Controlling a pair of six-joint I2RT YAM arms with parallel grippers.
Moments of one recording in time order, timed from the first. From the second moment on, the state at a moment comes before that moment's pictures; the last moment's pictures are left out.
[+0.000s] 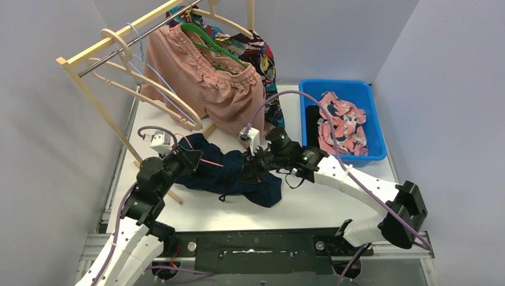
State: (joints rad) left arm -0.37 0.56 0.52 -0.15 0.00 -0.59; right arm 0.88 1.37 1.08 -0.33 -0.52 0.23
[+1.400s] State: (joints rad) left arm -0.37 0.50 0.48 -0.23 -0.02 -0.33; right arm 0.95 1.58 1.25 -0.29 -0.43 0.27
